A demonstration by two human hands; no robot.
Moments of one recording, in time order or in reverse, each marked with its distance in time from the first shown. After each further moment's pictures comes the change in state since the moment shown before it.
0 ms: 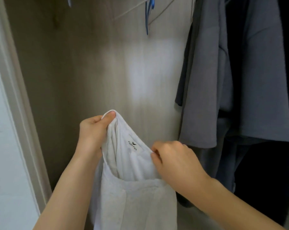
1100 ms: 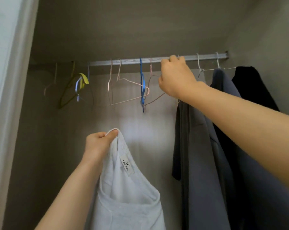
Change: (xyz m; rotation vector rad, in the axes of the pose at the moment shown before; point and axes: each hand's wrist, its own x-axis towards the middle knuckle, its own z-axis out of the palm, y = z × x) left_hand 0.126 0.122 0.070 -0.055 -0.123 0.339; right_hand 0.251 0.005 -0.271 -0.445 0.685 0.006
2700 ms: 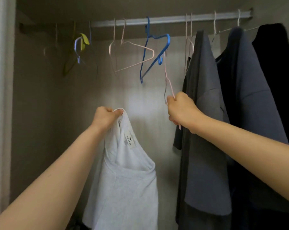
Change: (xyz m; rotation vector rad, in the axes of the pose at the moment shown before) left_hand 0.014 -0.040 0.000 0.390 -0.047 -0.009; right_hand -0.138 -0.010 0.063 0.764 -0.435 0.417
